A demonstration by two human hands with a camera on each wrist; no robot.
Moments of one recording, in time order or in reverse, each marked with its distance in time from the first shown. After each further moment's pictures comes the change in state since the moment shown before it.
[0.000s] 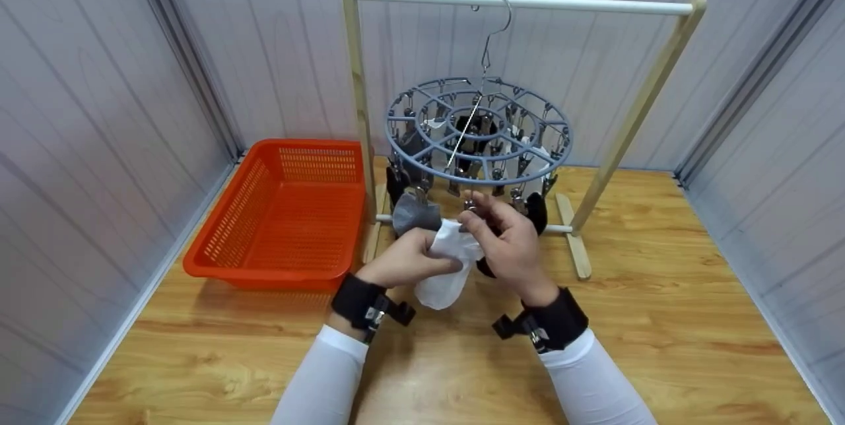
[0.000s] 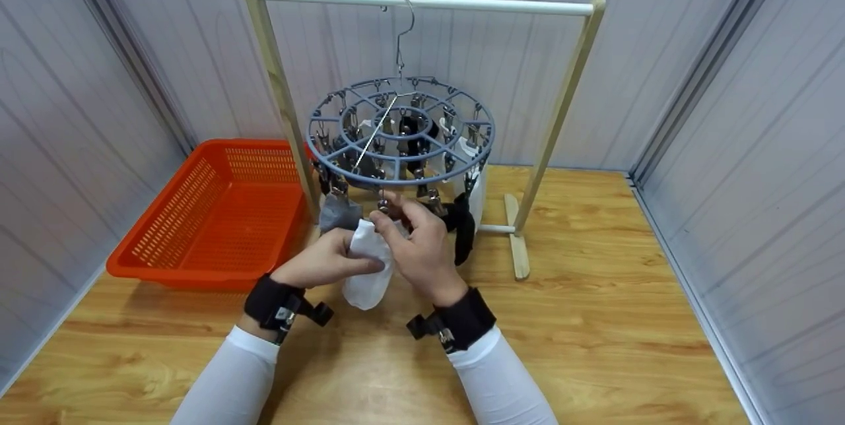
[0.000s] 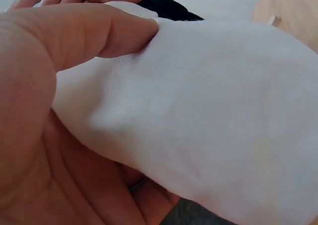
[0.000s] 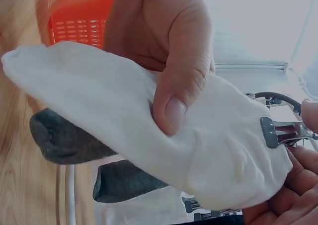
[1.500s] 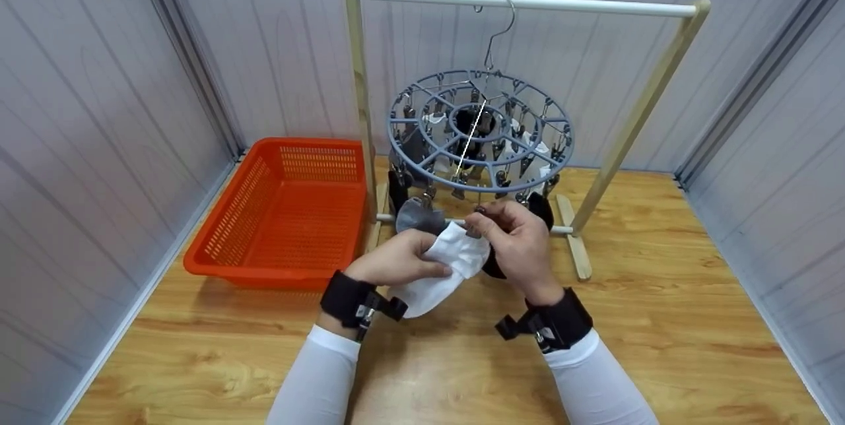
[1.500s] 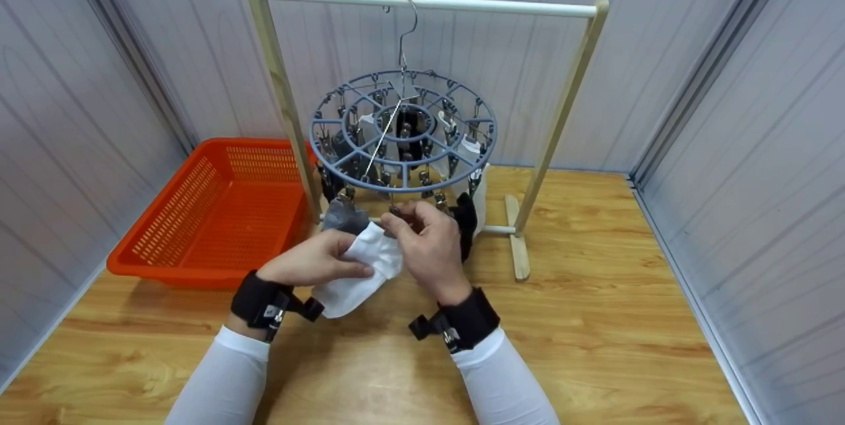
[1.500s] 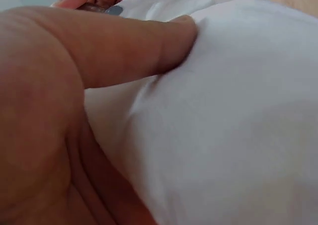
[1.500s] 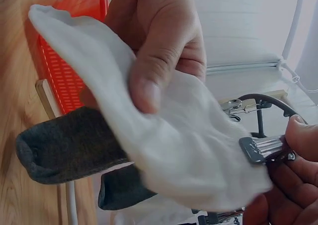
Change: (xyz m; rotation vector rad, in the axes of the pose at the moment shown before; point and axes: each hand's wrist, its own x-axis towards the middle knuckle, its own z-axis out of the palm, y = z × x) left_hand -0.009 0.009 -0.015 0.179 -0.064 -0.033; right_hand 0.000 0.002 -0.007 0.019 0.091 0.029
